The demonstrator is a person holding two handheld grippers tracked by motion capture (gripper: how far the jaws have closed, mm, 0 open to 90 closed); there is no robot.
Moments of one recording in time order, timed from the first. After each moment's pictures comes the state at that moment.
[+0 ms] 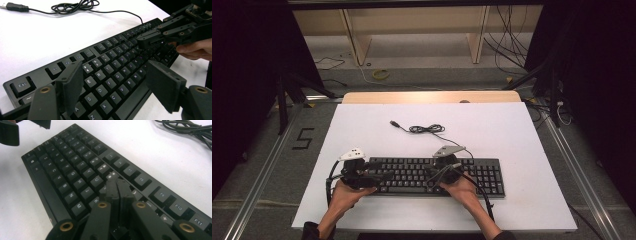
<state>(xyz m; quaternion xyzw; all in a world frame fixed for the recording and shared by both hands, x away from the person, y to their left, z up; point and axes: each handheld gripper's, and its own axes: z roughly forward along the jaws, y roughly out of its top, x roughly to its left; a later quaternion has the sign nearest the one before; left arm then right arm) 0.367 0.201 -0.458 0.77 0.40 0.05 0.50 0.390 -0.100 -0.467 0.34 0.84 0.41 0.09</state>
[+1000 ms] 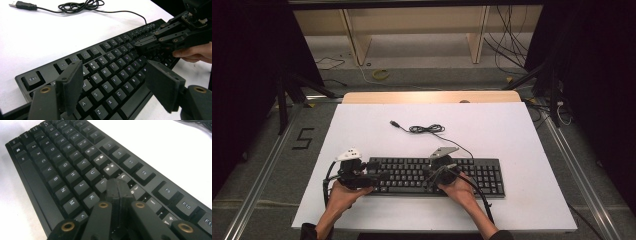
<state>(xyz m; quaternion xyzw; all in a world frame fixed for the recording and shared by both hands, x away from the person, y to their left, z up) 0.367 0.209 -0.460 0.76 0.41 0.05 0.50 0.394 -0.091 -0.477 0.34 0.86 0.37 0.09</state>
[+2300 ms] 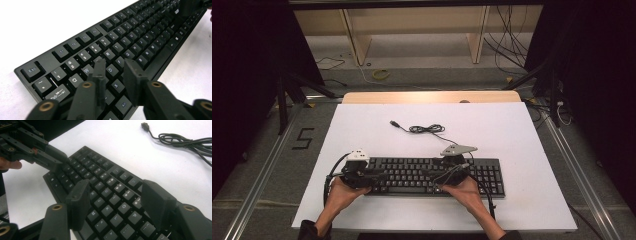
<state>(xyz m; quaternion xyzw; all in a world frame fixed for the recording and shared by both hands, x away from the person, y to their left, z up) 0.371 0.200 -0.459 0.83 0.38 0.05 0.41 0.378 -0.114 -0.451 0.36 0.80 0.47 0.07</state>
